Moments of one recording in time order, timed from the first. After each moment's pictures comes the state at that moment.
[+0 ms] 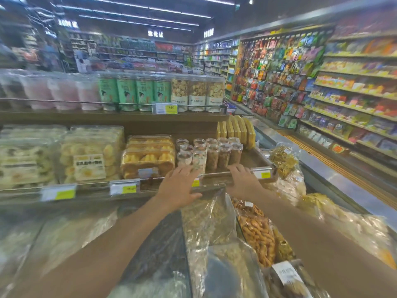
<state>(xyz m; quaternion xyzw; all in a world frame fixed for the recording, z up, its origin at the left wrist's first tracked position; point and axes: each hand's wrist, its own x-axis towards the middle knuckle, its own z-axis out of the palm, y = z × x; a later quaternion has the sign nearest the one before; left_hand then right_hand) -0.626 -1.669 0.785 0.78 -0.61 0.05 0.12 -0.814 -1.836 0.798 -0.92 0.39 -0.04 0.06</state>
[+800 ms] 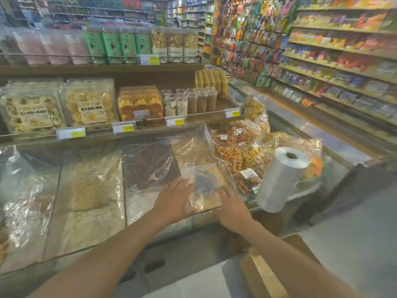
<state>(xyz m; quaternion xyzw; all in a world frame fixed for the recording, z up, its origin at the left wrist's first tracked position) -0.812 -1.414 0.677 0.74 -0.68 -0.04 0.04 -1.025 -1.513 0.651 -0.90 0.40 -0.07 0.16</state>
